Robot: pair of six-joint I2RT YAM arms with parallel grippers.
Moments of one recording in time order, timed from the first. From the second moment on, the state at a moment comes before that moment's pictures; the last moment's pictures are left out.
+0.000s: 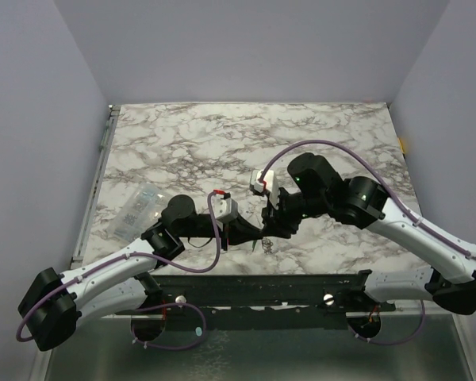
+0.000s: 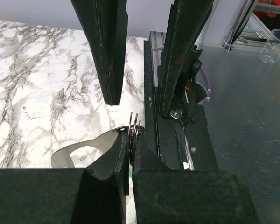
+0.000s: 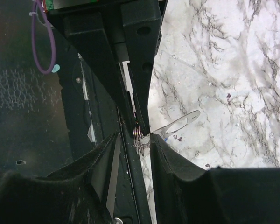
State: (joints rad) left arm -0.84 0.94 0.49 0.46 0.76 -0.11; right arm 0.99 1.20 1.37 -0.90 -0.37 -0.20
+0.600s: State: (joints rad) left arm -0.85 0.94 0.50 0.42 0.74 -0.08; right arm 0.99 1.25 1.34 -0.88 -0.39 -0.19
